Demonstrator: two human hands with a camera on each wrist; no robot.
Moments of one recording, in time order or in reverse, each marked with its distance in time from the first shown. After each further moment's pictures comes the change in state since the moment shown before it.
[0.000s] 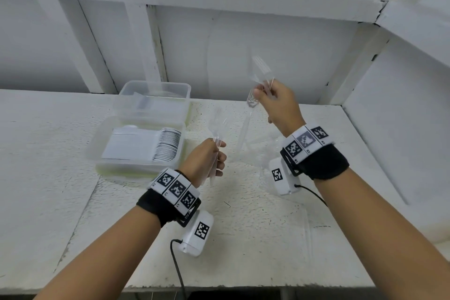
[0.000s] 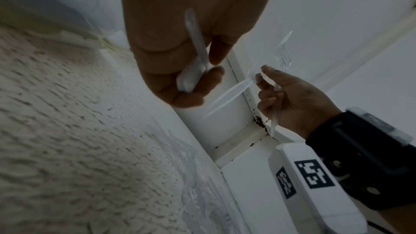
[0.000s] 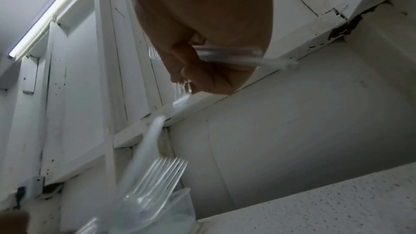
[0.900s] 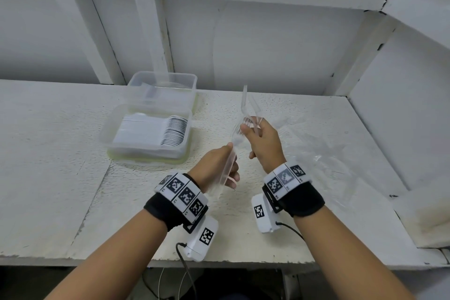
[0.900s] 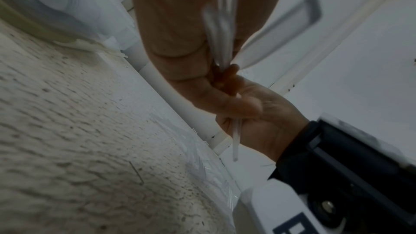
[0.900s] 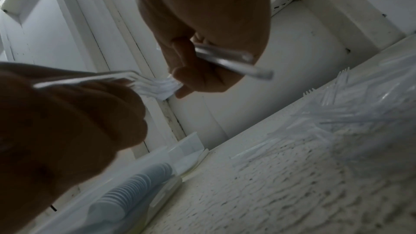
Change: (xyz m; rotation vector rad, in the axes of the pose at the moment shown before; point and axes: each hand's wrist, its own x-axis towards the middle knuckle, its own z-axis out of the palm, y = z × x) left_hand -0.040 -0.023 0.011 0.051 -0.161 -0.031; right_hand -0.089 0.037 0.044 0.199 -0.043 0.216
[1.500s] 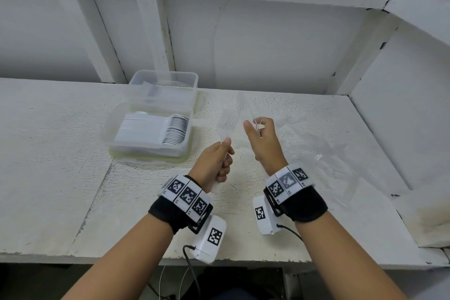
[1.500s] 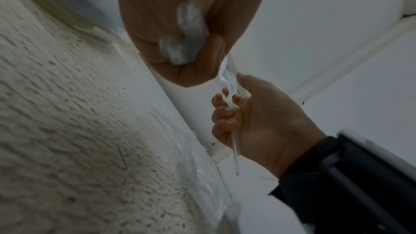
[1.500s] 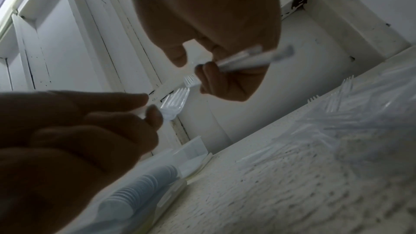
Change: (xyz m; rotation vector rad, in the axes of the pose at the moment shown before) left_hand 0.006 -0.009 -0.005 -0.098 0.150 0.105; right_hand -0.004 0.000 0.003 -0.085 -0.023 0.077
